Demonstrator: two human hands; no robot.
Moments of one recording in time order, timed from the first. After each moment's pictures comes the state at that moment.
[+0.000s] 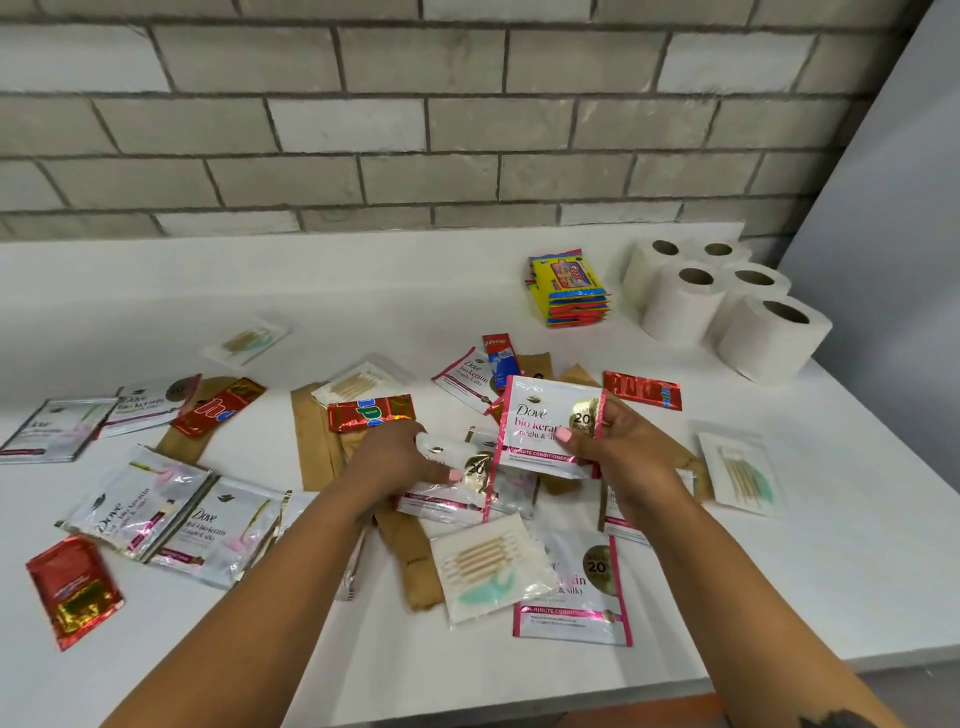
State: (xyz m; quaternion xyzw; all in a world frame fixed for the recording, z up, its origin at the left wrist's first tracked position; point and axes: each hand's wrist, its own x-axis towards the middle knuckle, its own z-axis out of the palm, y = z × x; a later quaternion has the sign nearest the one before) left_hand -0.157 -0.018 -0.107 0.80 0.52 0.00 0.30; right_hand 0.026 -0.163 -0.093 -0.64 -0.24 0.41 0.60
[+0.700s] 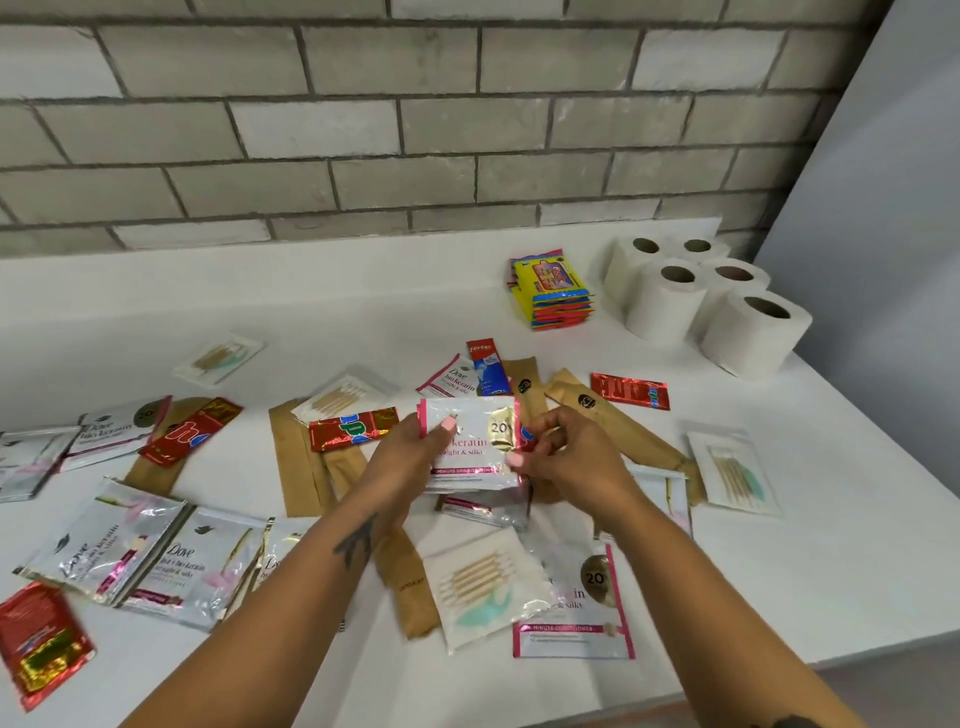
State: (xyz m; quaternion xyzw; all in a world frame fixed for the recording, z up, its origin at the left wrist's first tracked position) left_hand -0.138 -0.045 -0.086 0.60 0.43 0.22 0.64; right_hand 0.007 -0.145 -0.088 -0.77 -0.33 0.33 0.43
